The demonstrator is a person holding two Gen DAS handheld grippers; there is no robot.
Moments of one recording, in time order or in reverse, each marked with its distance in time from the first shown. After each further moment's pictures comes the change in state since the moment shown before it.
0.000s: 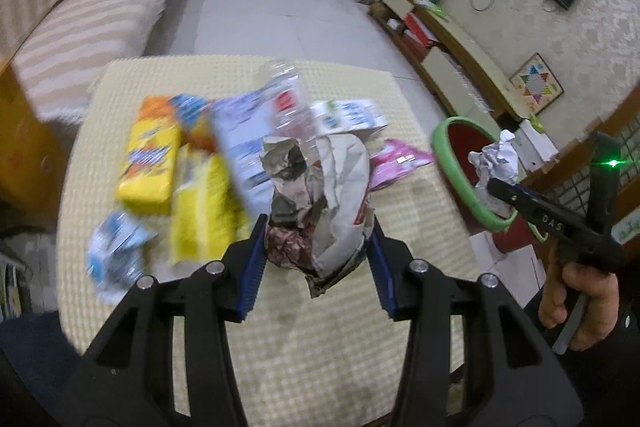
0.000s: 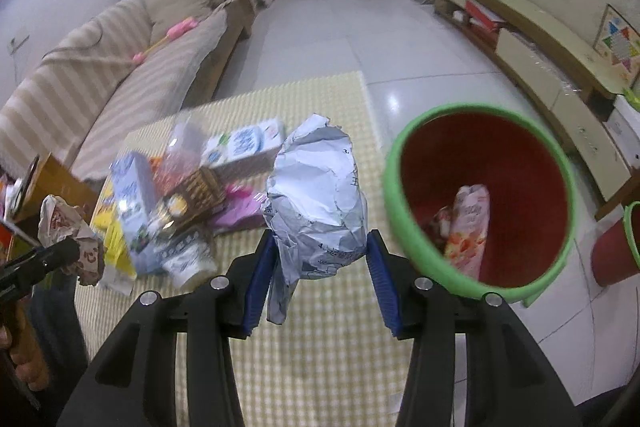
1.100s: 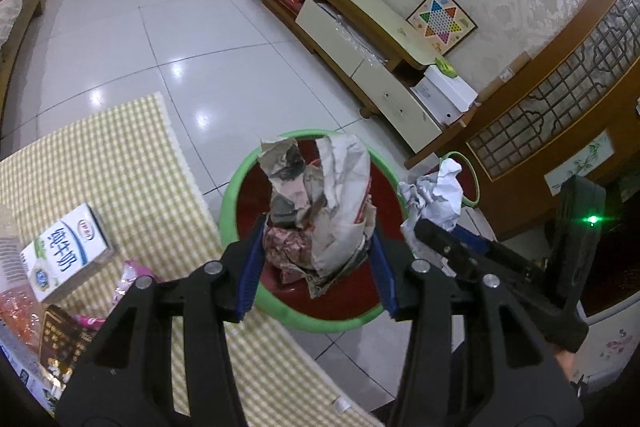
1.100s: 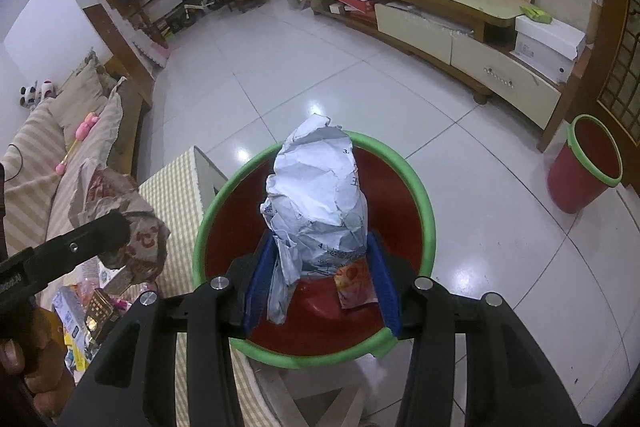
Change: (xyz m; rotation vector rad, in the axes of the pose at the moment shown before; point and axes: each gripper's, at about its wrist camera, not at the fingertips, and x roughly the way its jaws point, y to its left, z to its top) left arm 0.152 -0.224 0.100 0.237 0.170 -0.313; right arm -0.020 -0.164 0.028 0.360 -0.049 -0.161
